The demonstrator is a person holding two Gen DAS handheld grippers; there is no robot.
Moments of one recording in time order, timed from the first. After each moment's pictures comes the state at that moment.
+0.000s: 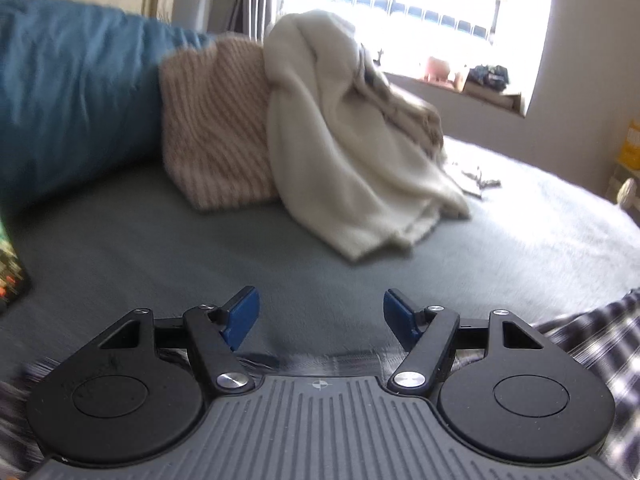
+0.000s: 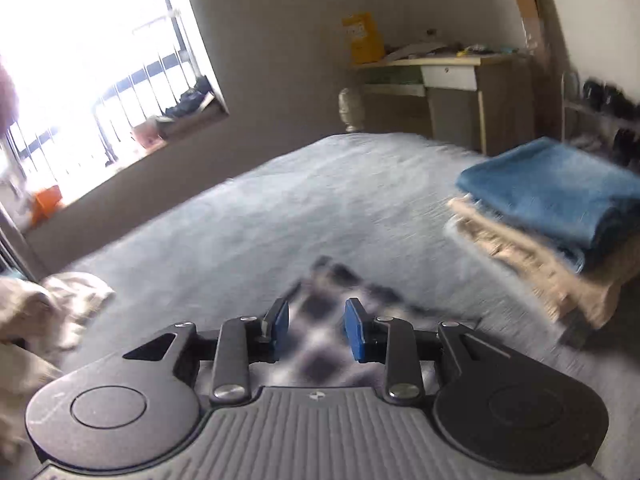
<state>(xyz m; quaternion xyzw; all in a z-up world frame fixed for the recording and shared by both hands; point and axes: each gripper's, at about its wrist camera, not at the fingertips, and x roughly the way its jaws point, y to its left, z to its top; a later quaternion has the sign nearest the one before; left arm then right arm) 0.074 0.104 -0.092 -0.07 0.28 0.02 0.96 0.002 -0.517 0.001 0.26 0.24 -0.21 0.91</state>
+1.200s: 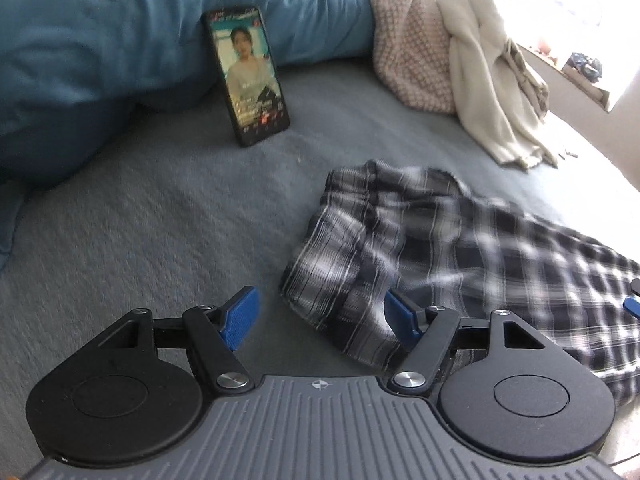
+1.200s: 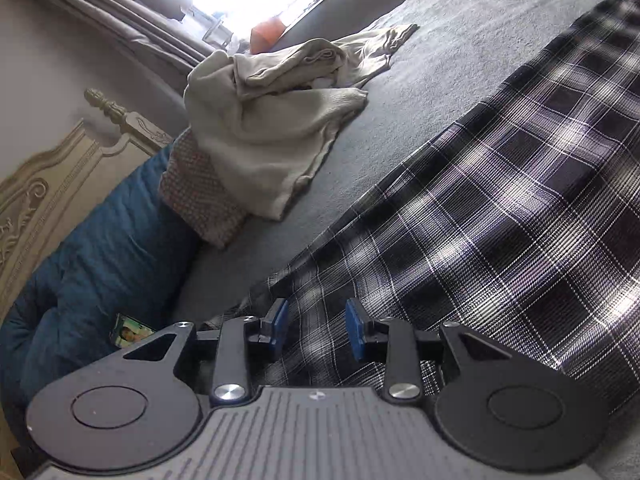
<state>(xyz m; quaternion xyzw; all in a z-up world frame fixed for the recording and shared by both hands) -0.109 0.238 -0.081 -0.16 0.41 0.13 0.89 -0.002 -0.190 -0.090 0.35 0.38 0.15 0.84</state>
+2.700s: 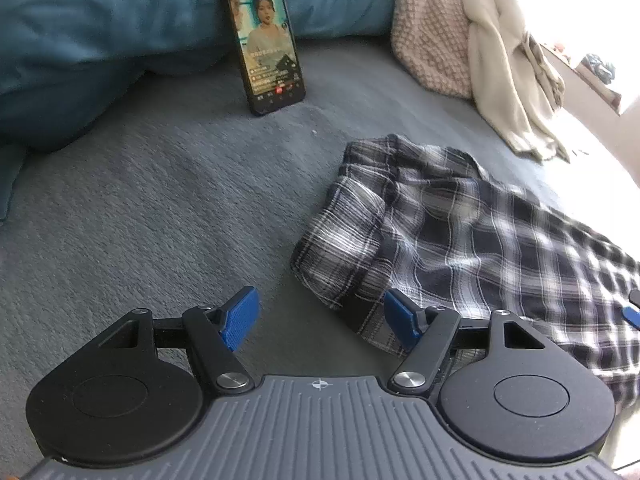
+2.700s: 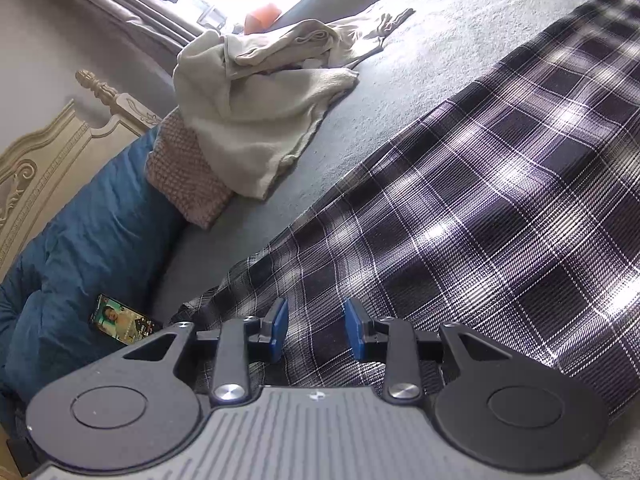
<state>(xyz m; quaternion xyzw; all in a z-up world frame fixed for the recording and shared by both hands) -0.112 0.246 -0.097 -0.18 0.43 0.14 0.87 0.001 -0.186 -0.102 0.32 0.40 0.15 0.85</state>
